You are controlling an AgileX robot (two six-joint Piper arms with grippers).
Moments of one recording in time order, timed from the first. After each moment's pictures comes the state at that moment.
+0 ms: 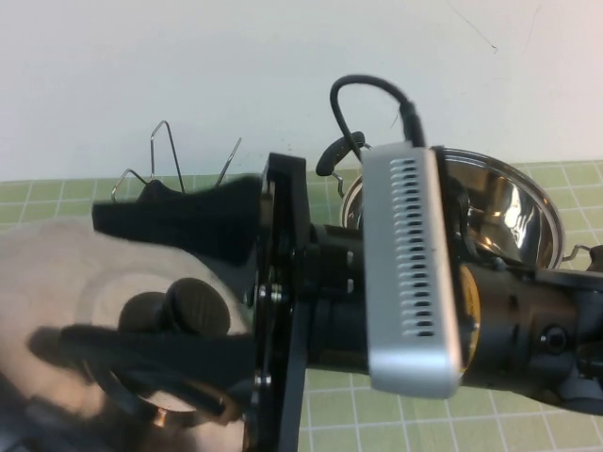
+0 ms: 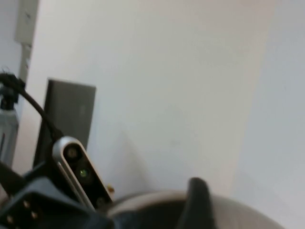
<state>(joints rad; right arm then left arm) 0.92 1.53 -0.97 -0.77 -1.01 0.44 -0.04 -0.02 -0.16 1.19 -0.76 -2.53</state>
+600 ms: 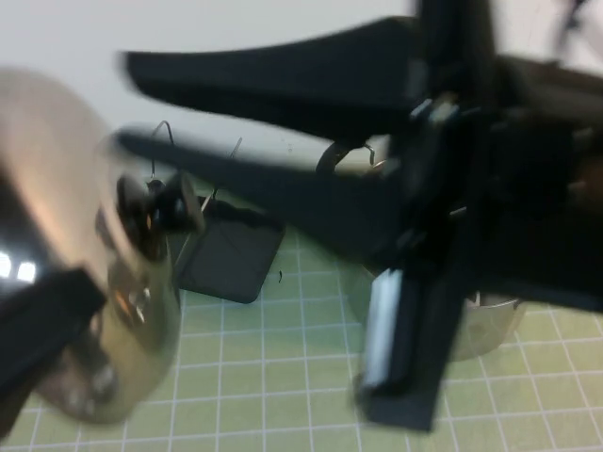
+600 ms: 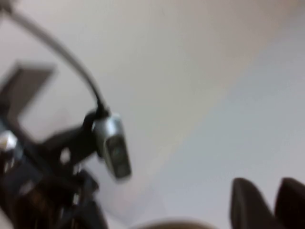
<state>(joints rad) 0.92 1.25 -1.11 -1.03 -0.69 0.39 -0.04 0.42 -0.61 1.79 -0.76 -2.50</state>
